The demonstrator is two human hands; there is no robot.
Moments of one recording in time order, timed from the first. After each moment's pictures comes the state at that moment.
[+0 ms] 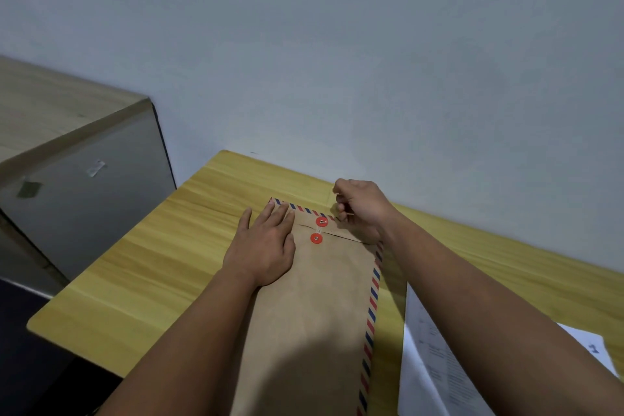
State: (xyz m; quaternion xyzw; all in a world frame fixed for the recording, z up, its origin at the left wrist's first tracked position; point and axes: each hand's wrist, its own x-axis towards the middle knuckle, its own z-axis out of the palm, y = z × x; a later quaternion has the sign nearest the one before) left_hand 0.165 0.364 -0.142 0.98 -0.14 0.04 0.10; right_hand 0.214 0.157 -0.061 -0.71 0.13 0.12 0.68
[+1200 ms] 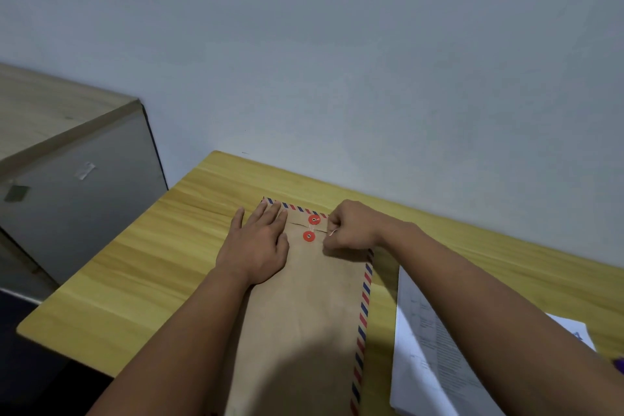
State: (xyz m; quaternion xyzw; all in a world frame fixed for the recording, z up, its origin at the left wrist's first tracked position) left_hand 0.165 0.364 -0.141 0.98 -0.14 0.04 0.11; right_hand 0.191 0.139 -0.062 -0.95 -0.12 0.19 0.20
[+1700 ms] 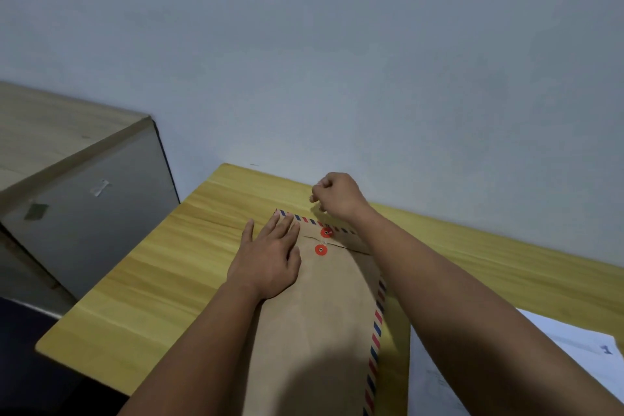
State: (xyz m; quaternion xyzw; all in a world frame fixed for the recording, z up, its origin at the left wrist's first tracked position) left_hand 0.162 0.362 -0.138 0.98 -0.16 0.03 0.10; right_hand 0.235 0.191 -0.056 -0.89 0.01 0.02 0.46
